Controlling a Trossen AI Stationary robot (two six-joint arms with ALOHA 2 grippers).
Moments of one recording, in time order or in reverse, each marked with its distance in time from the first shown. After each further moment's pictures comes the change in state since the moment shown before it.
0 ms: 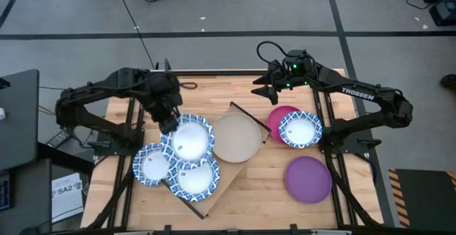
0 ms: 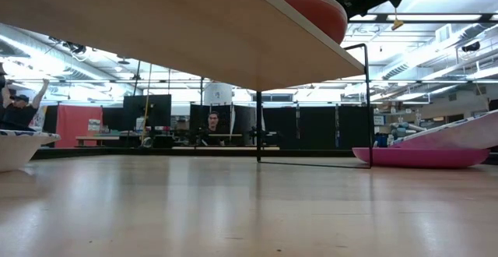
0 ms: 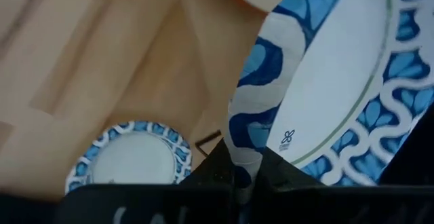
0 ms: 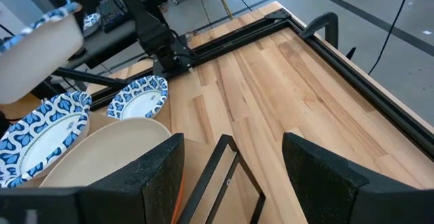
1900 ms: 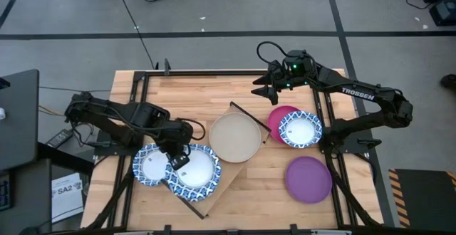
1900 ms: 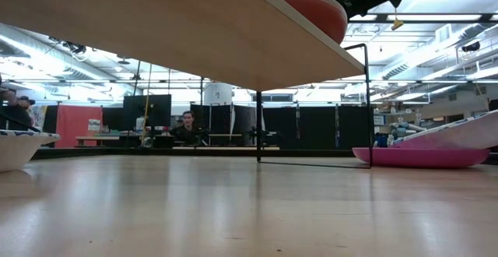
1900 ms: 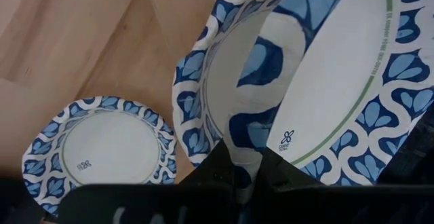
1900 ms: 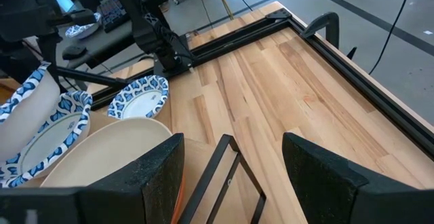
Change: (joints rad) left arm -0.425 0.140 -0.004 0.093 -0.229 -0.383; right arm 0.002 0.000 0.000 0.000 0.000 0.000
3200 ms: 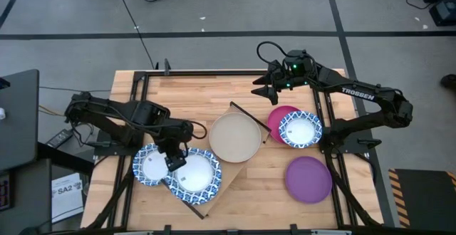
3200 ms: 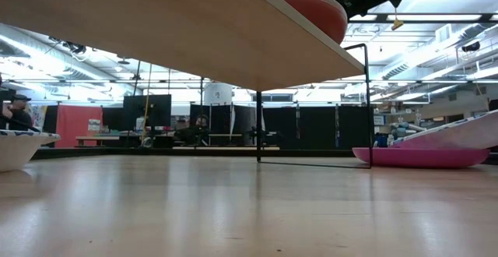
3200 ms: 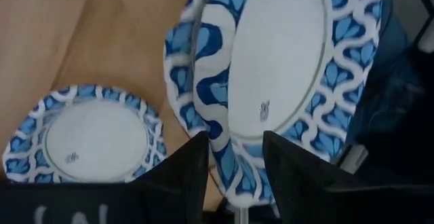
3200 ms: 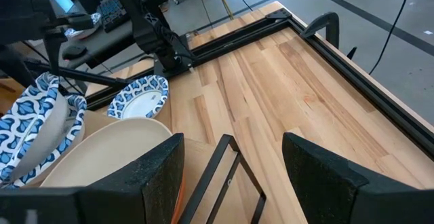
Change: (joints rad) left arm 0.023 -0.003 0.001 -0.010 0.129 0.103; right arm 0.000 0.000 0.000 0.000 0.000 0.000
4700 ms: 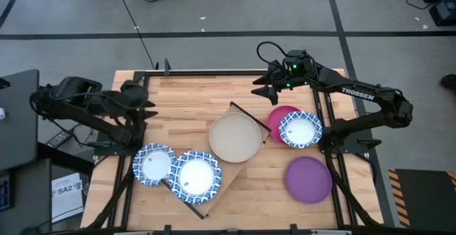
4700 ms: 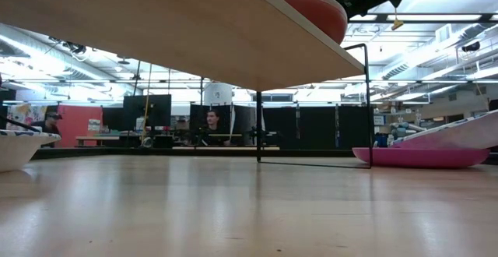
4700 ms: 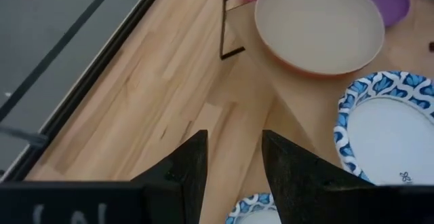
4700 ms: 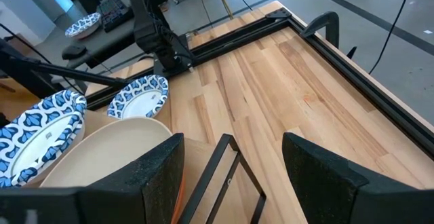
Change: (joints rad) left arm -0.002 -0.452 0.000 -0.098 -0.728 0.278; right arm 0.000 0.000 0.000 -0.002 0.000 0.000
